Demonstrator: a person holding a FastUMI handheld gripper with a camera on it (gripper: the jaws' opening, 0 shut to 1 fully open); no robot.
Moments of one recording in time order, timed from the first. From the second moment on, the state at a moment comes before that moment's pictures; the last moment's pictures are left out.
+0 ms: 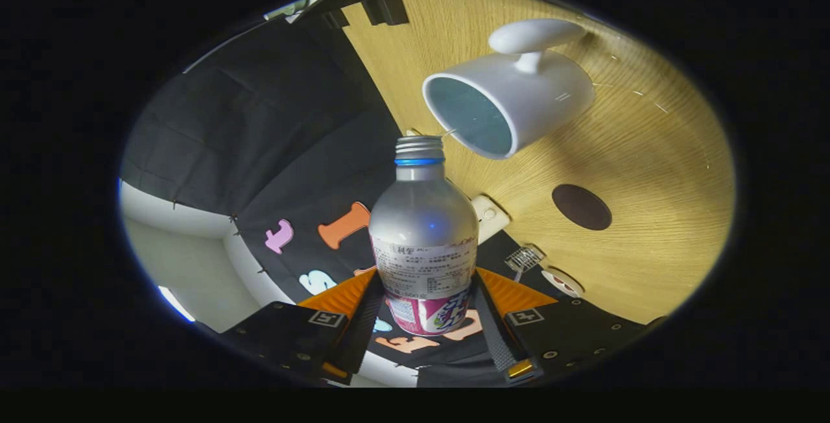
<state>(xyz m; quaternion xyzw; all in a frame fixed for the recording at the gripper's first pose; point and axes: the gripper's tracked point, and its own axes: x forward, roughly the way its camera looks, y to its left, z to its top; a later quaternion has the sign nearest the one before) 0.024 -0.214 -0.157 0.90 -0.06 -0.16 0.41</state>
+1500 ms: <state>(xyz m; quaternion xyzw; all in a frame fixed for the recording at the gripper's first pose) 0.016 -0.205 -0.185 0.86 -0.03 -0.19 0.47</state>
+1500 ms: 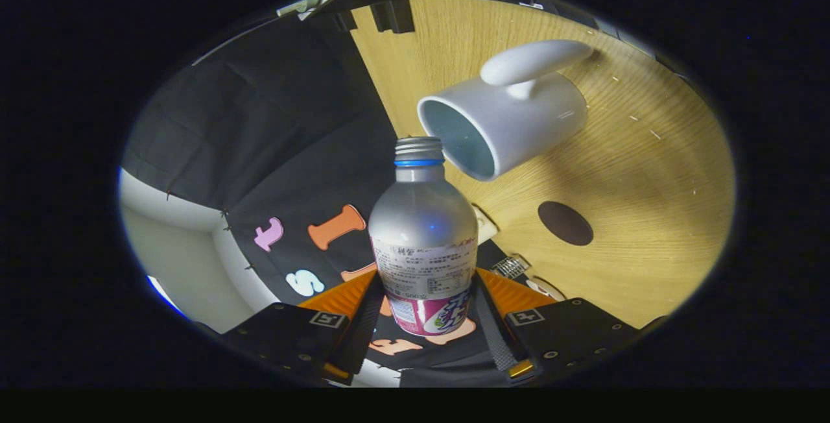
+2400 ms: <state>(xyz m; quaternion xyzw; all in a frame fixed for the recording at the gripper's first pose) 0.039 -0.168 -0.175 0.52 0.04 -0.15 0.84</state>
